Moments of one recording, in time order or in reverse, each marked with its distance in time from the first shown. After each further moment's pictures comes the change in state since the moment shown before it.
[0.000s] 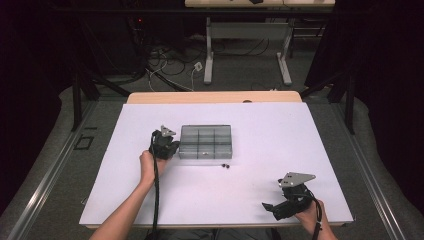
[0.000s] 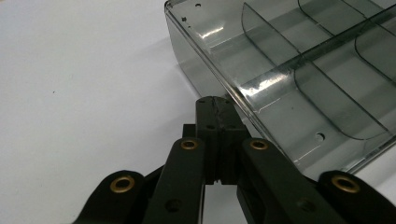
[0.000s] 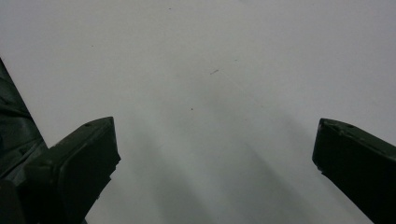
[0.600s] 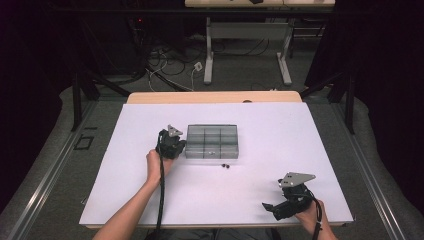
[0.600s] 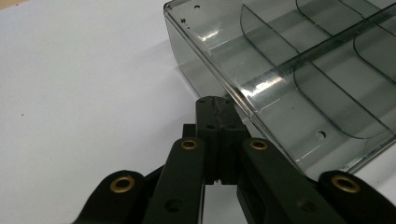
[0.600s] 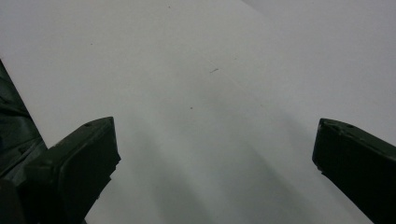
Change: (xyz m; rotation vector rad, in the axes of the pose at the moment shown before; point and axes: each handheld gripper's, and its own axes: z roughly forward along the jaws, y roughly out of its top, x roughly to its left) left arm -0.016 0.008 0.011 -0.028 -0.020 0.019; right arm 0.000 0.000 0.000 0.001 0.003 -0.001
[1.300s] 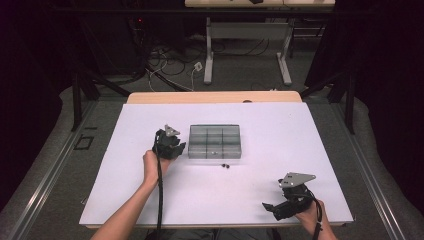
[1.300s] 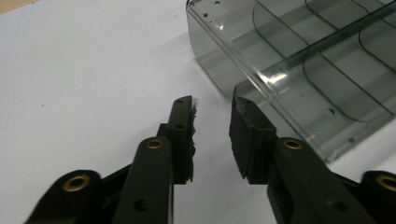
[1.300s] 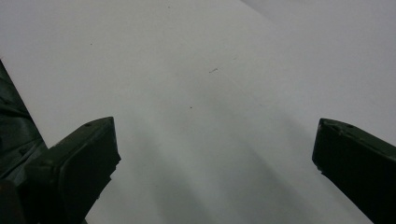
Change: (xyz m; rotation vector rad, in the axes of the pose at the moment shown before) left arm 0.005 -0.002 -0.019 0.022 0.017 -0.006; right arm 0.001 0.000 -0.001 0.003 -0.003 0.006
